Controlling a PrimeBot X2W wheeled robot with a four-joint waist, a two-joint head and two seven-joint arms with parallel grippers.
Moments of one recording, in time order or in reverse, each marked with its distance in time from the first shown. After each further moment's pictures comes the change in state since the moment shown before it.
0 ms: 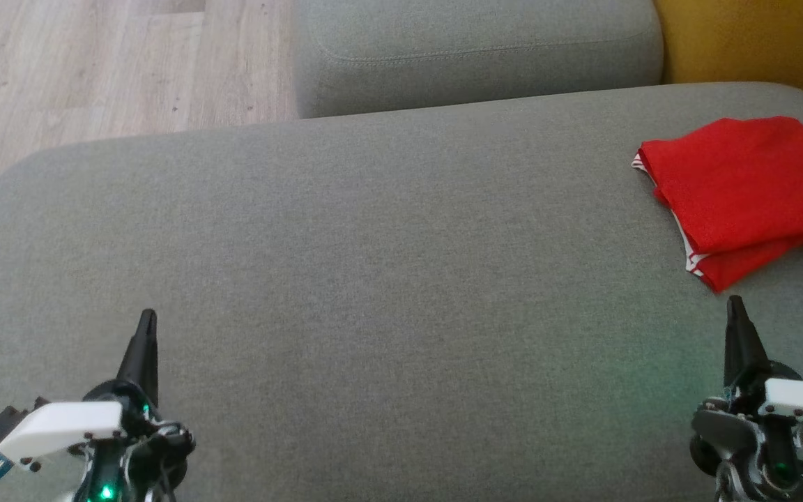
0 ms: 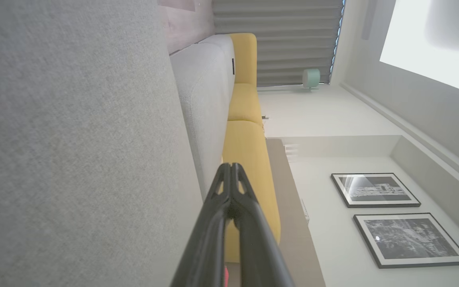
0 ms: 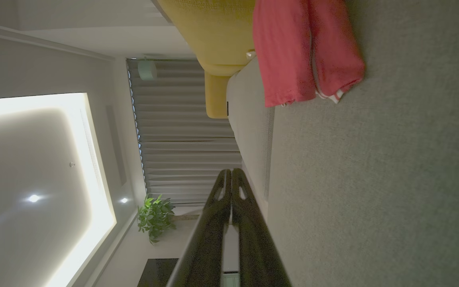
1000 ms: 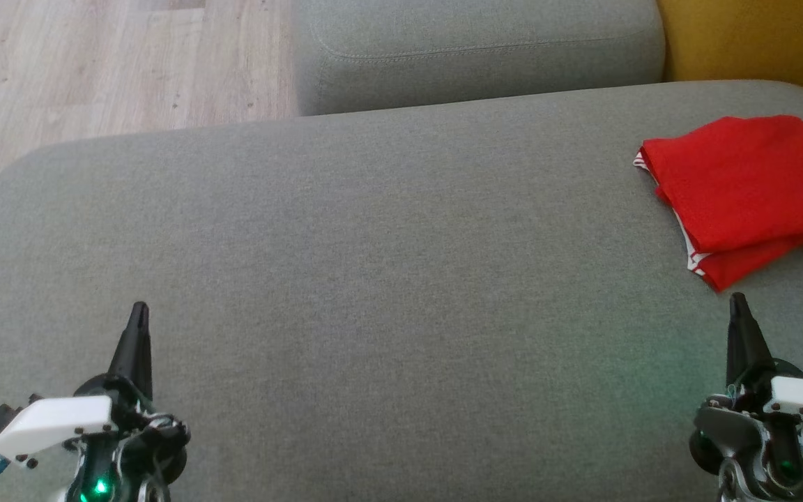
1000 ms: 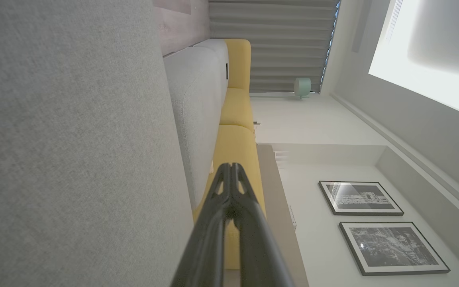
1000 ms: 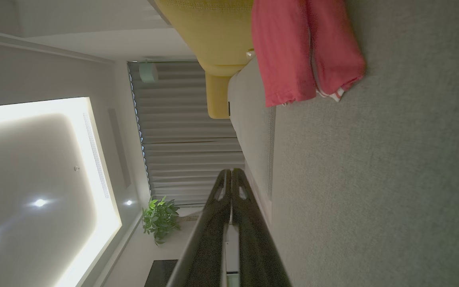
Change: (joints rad) left arm -0.021 -0.007 0.027 0.008 -0.048 -0.007 0.017; right arm -0.010 0.000 -0.012 0.001 0.045 0.000 0.020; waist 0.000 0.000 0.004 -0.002
